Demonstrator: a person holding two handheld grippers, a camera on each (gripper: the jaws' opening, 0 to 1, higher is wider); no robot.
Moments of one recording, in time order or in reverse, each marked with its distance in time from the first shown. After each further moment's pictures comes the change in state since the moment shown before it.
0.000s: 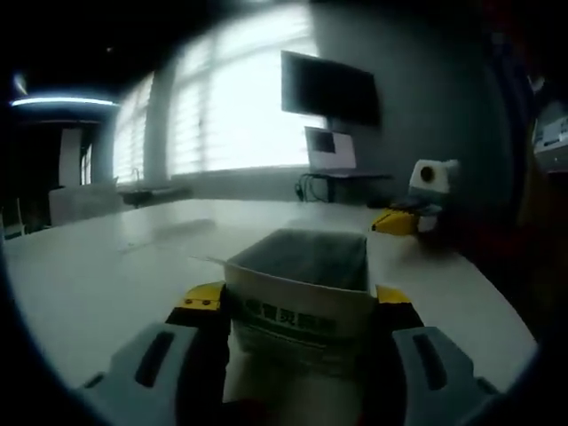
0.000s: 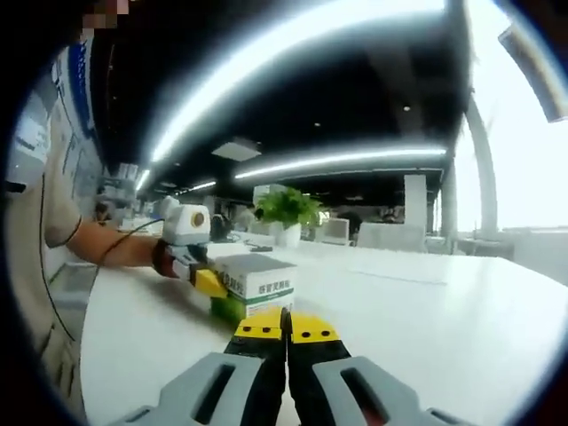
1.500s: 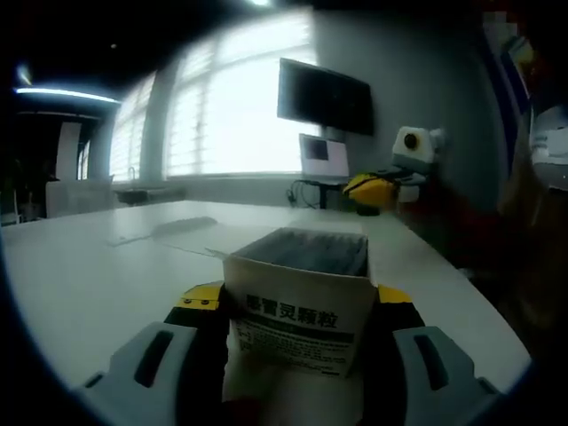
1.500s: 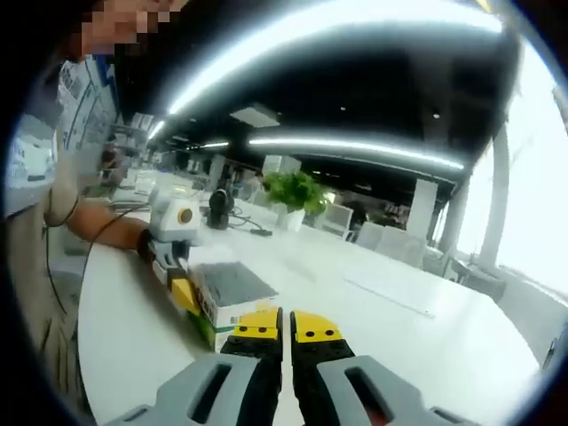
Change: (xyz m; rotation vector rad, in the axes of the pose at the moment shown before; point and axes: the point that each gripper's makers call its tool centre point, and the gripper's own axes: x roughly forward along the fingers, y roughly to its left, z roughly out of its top) left arm -0.010 -0.015 -0.004 -0.037 -0.039 -0.029; right arm 0.020 0.009 0.049 -0.217 0.139 0.026
